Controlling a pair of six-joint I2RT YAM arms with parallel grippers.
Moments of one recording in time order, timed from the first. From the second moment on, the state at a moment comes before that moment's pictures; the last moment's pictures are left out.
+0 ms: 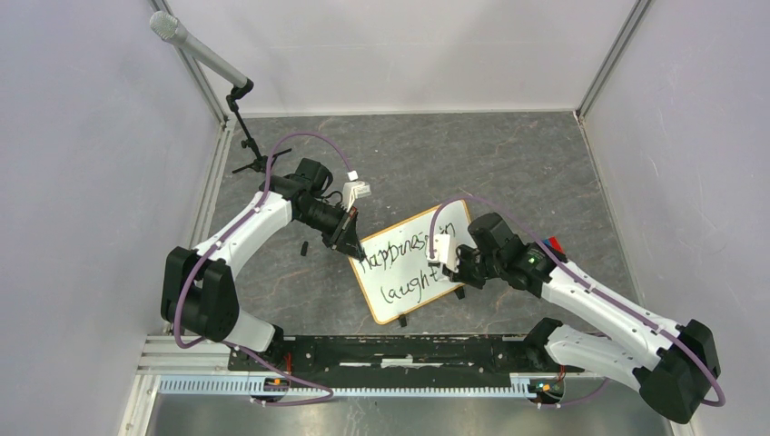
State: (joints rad) left arm -0.37 1.47 1.10 -0.93 0.87 0.32; right arm 0.74 0.98 0.70 -0.62 -0.31 -0.59
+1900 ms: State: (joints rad) left arm -0.37 1.47 1.10 -0.93 0.87 0.32; right arm 0.72 1.00 0.78 -0.67 -0.25 -0.62
